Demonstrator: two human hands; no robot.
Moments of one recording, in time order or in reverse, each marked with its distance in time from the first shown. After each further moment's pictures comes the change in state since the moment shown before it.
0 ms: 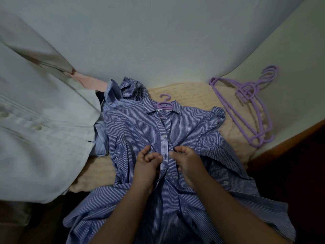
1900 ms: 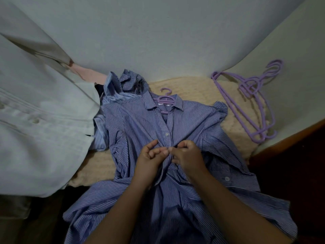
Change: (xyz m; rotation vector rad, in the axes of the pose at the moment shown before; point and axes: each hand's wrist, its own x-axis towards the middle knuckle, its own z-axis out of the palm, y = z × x) left_hand 0.000 -0.004 -0.004 0.011 -0.155 0.042; right_hand -0.002 -0.001 0.007 -0.073 0.085 -0.088
